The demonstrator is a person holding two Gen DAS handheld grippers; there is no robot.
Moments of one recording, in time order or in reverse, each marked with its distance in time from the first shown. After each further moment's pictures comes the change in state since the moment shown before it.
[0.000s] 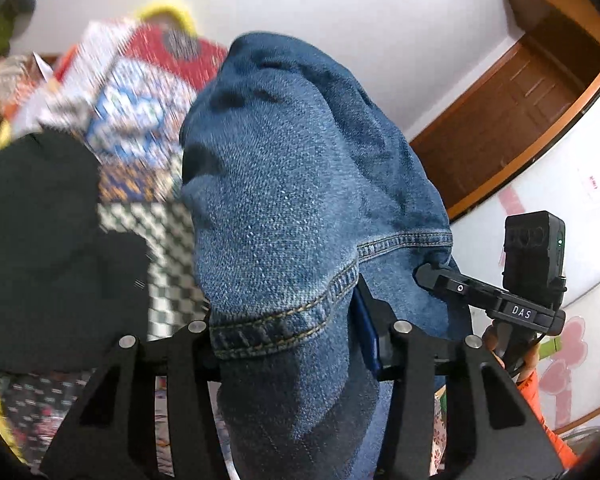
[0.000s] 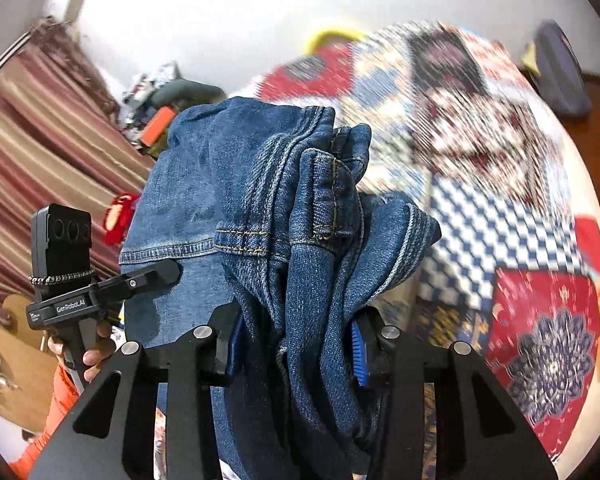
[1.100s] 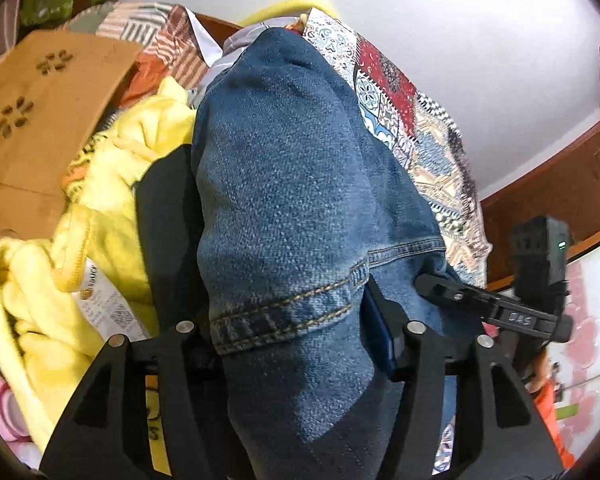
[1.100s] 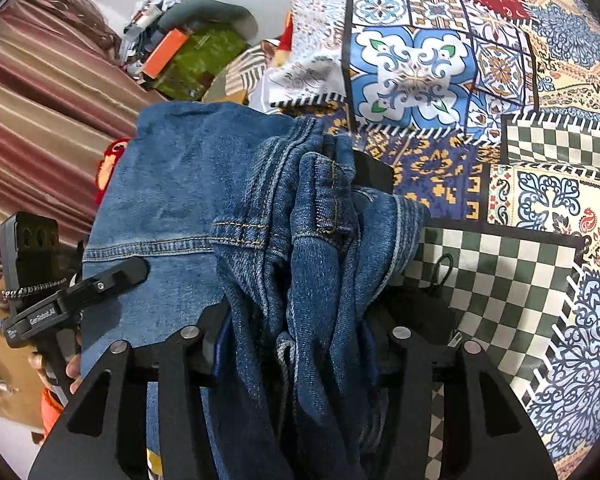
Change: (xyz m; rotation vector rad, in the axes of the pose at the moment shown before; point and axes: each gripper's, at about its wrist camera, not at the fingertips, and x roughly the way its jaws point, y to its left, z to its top) left arm -0.060 0.263 0.017 -0.224 0.002 0.254; right arm 0.294 0.088 0.040 -0.027 0.288 0.042
